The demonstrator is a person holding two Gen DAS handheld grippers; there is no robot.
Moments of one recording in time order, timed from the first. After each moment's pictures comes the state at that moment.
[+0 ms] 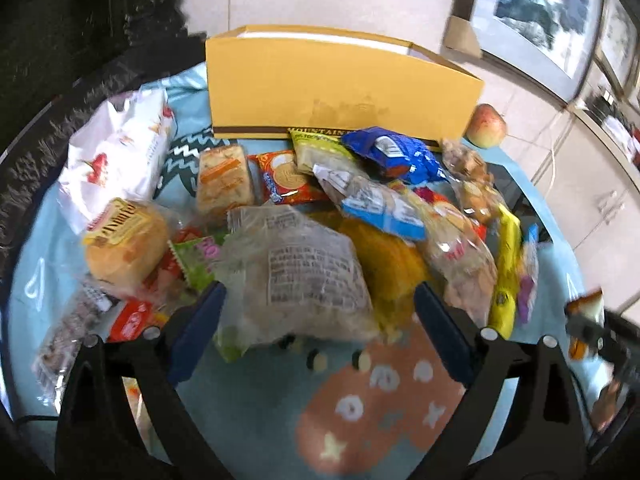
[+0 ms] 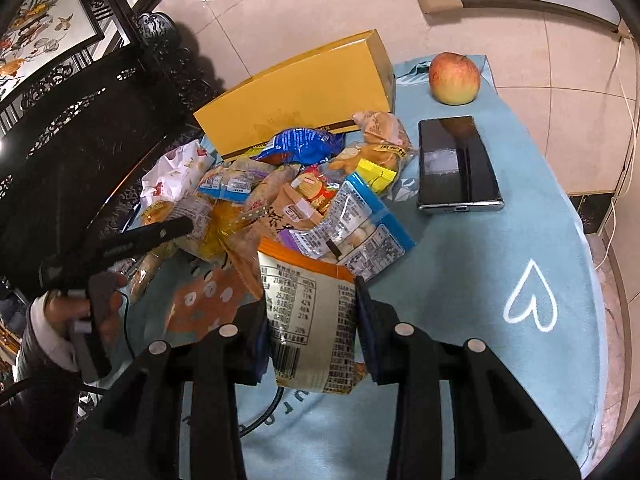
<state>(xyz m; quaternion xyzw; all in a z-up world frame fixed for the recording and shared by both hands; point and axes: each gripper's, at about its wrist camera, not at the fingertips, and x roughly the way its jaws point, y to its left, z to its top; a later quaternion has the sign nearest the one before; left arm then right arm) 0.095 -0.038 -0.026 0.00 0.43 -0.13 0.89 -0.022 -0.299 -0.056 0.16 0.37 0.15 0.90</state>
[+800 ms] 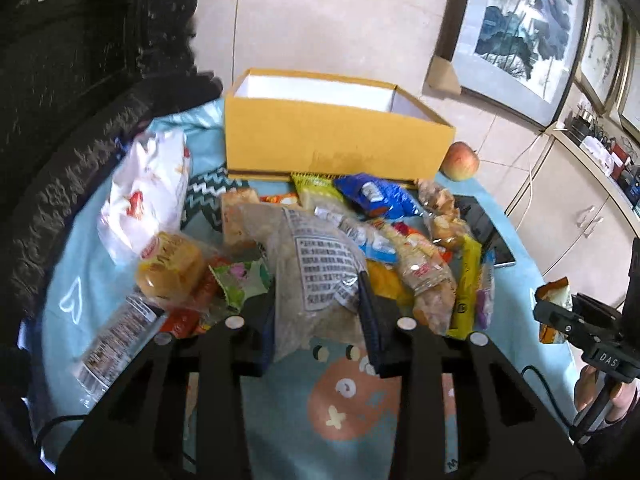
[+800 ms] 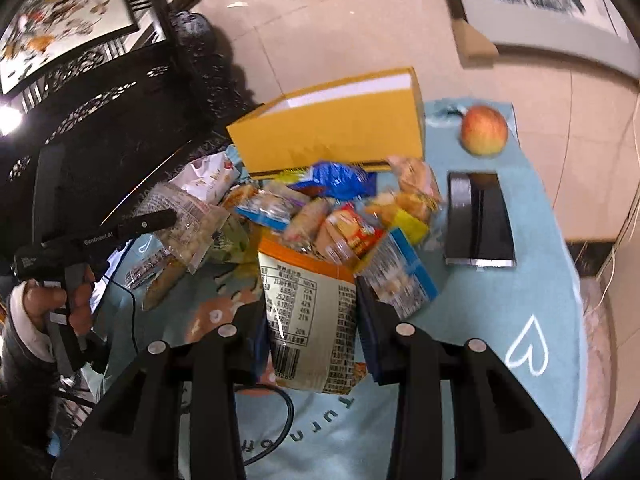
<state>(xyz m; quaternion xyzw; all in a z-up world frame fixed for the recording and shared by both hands) 0.060 -0.017 0.037 -0.01 0.39 -0.15 0.91 -0.025 -0.274 -0.011 0.10 0.33 0.17 0.92</state>
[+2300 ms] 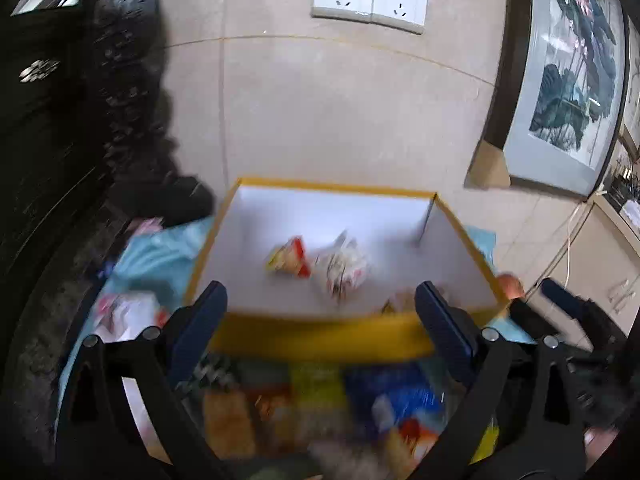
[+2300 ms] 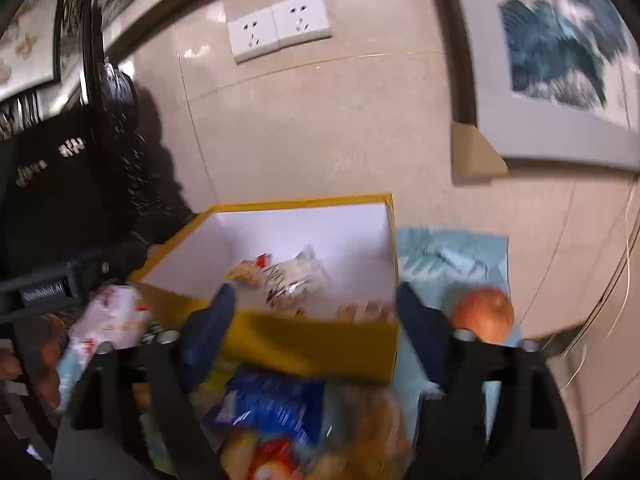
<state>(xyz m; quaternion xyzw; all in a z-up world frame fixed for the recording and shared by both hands) 0.236 -0.067 0.103 -0.02 0.33 -0.10 0.94 0.166 -0.289 0.062 0.09 0.24 0.08 0.96</state>
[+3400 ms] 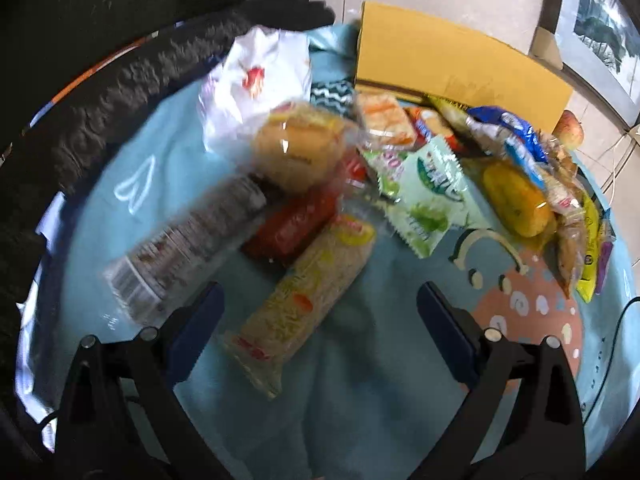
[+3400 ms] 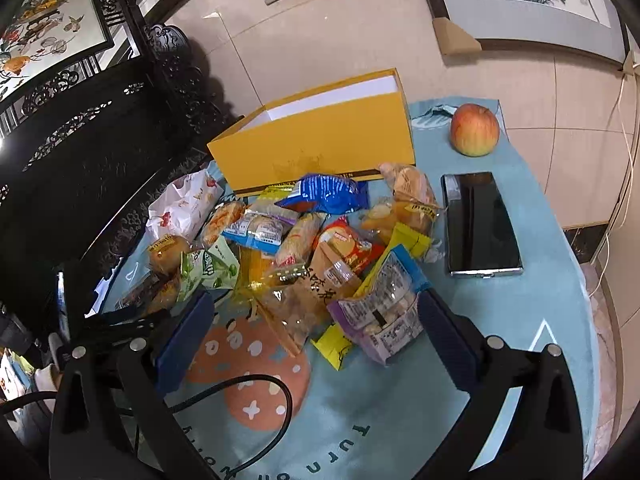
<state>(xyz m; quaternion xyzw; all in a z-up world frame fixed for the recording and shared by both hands) 0.054 0.056 -0.056 -0.02 0.45 0.00 0.89 -0.005 -0.265 -0.017 0.14 0.33 0.13 0.92</state>
